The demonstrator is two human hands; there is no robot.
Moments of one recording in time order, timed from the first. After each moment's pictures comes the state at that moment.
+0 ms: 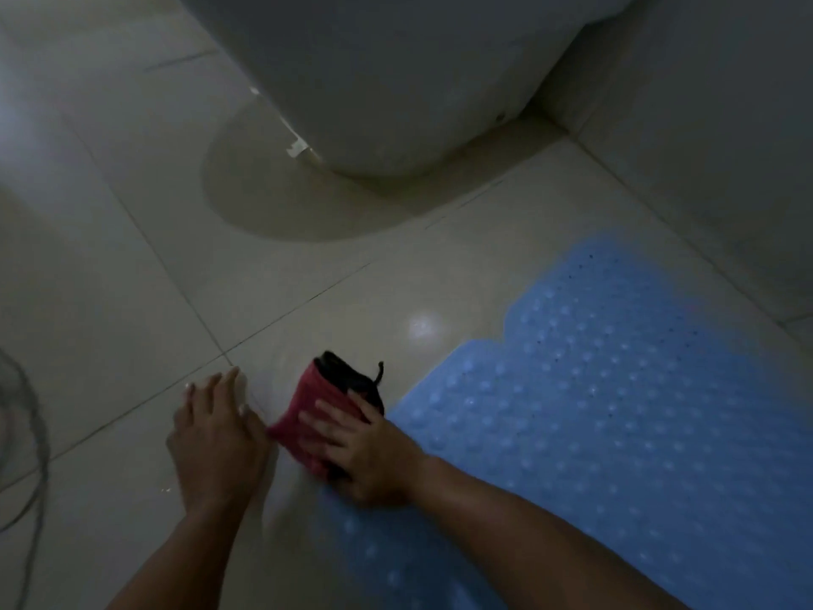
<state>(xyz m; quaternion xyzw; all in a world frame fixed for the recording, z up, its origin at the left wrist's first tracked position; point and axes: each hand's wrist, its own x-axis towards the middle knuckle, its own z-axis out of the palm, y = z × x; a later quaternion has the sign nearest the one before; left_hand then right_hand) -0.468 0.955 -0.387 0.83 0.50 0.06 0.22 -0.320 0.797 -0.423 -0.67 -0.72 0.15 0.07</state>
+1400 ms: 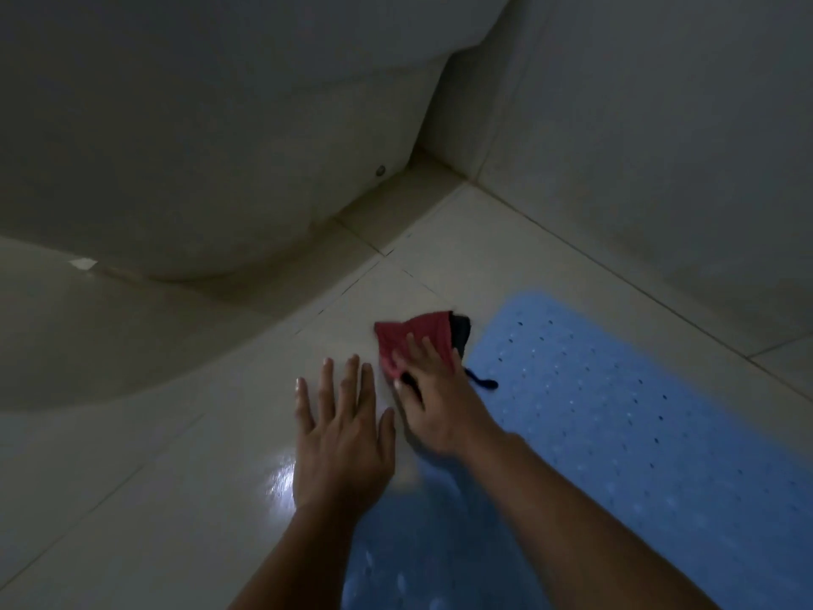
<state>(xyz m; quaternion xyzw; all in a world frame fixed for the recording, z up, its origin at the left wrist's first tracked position) -0.120 0.867 -0.442 0.97 0.18 0.00 0.15 -0.002 0.756 -0.404 -0.91 -0.34 0.17 0.14</state>
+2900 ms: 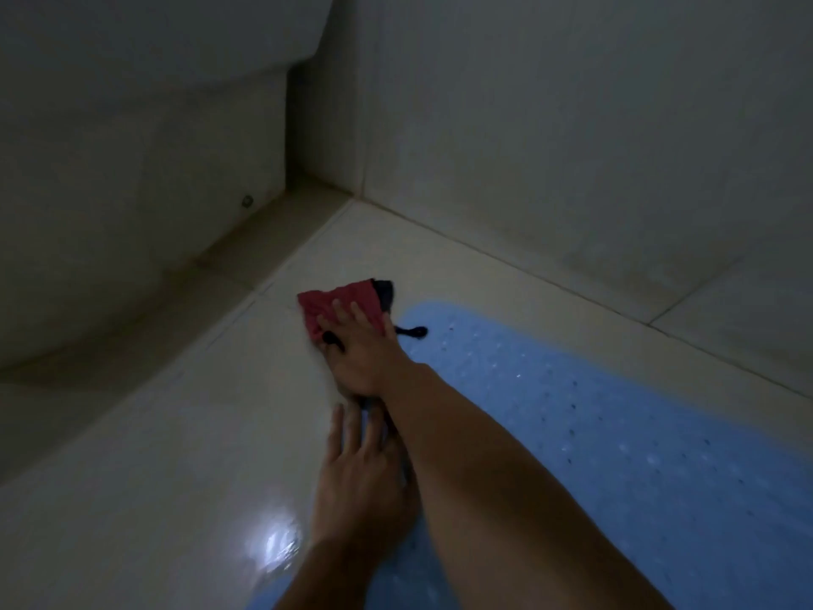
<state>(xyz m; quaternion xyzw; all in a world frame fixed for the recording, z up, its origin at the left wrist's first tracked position) -0.042 0.762 -0.453 0.99 -0.02 0.03 0.13 0.124 0.751 -0.421 -0.92 -0.29 0.19 0.17</state>
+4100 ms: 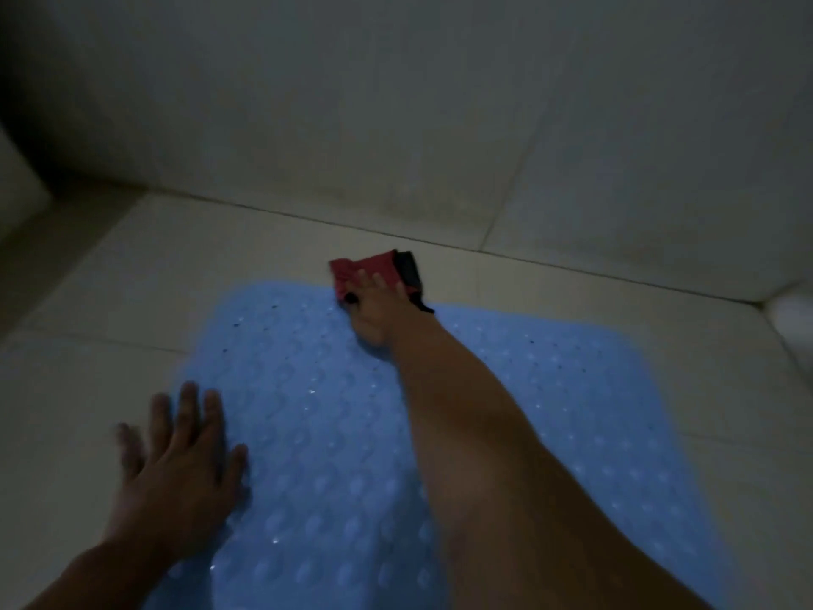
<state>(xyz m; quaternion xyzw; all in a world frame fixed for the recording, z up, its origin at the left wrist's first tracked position) -0.030 0.757 -0.440 0.99 0.02 -0.09 0.04 0.176 0.496 -0.411 -0.97 -0.12 0.17 0.14</state>
